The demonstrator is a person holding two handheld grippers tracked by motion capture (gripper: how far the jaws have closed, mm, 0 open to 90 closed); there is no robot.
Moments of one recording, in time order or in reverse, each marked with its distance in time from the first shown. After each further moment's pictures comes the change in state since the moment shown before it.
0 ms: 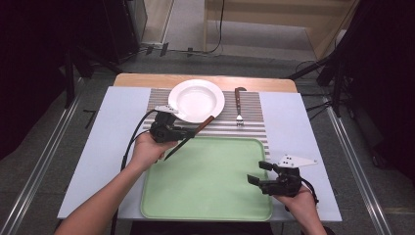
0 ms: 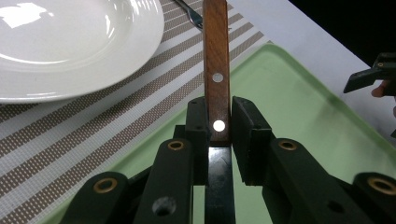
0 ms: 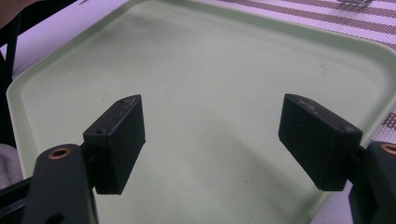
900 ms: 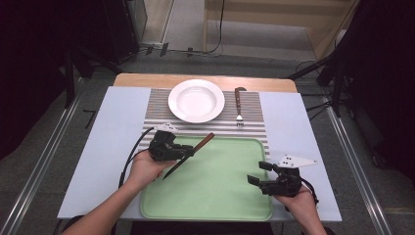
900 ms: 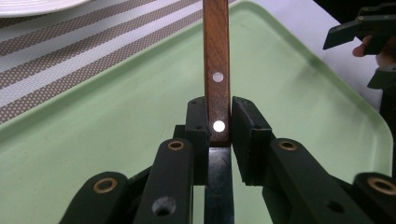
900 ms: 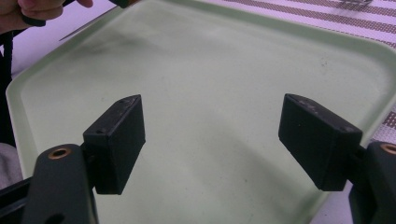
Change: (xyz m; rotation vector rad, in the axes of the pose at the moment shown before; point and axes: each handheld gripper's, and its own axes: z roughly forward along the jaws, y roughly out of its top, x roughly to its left) left arm -0.024 -0.041 -0.003 0.040 -0.021 0.004; right arm 0.000 0.000 0.000 0.004 -0.001 -0.001
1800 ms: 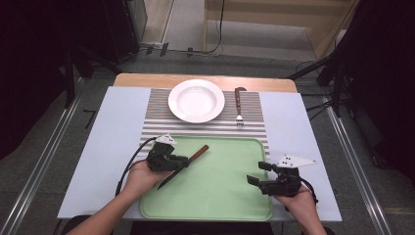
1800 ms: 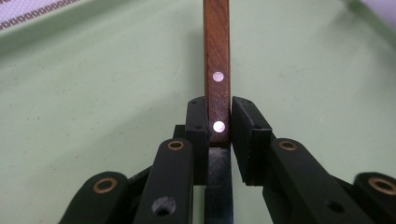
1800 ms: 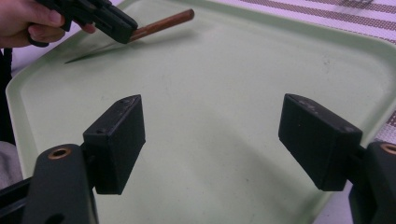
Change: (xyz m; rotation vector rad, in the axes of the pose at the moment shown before) left arm 0.005 -0.031 0.013 0.110 0.077 0.024; right arm 0.000 0.000 0.002 0.005 0.004 -0.004
